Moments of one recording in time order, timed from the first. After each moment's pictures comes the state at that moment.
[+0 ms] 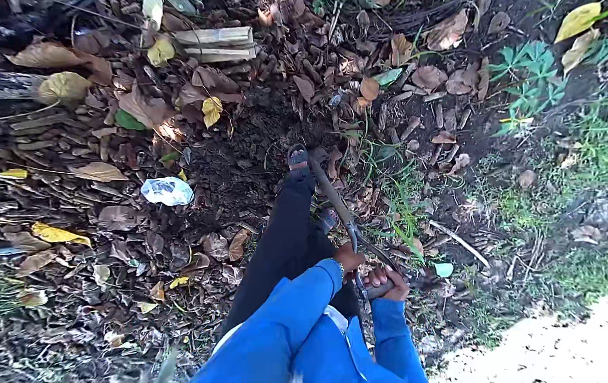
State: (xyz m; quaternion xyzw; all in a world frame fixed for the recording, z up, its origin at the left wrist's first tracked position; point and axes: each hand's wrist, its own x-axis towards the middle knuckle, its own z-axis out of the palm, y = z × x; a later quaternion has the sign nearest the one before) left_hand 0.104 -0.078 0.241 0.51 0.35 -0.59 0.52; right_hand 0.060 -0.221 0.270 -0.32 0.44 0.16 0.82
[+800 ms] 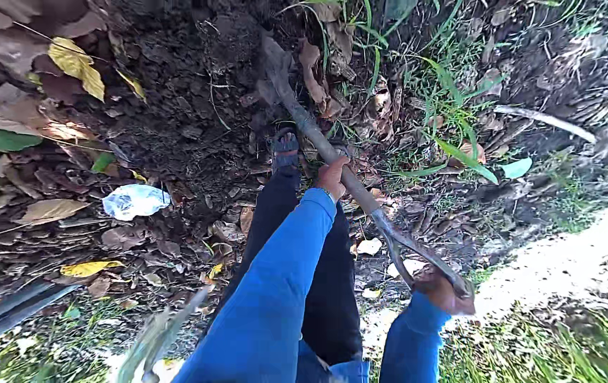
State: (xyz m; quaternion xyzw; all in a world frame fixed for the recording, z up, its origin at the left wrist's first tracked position) left_hand 0.112 -0.087 -0.032 0.30 0.66 -0.31 0.61; right_hand -0.059 -0.255 0.152 -0.70 0.61 -0.13 0.35
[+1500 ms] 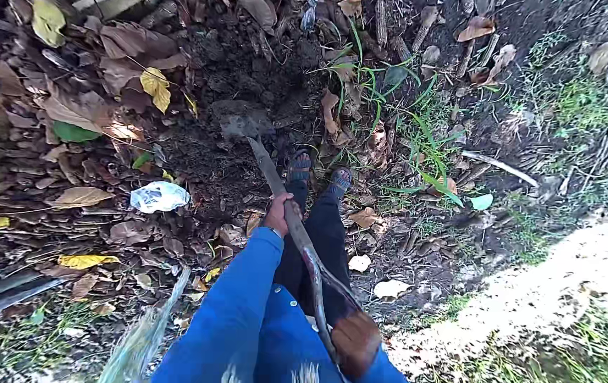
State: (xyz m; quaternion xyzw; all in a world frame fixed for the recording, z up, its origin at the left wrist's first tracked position) left_hand 0.066 0.094 0.108 0.26 0.68 -0.28 0.63; right_hand -0.082 -0.146 0.310 -0.87 -0.18 0.19 0.41
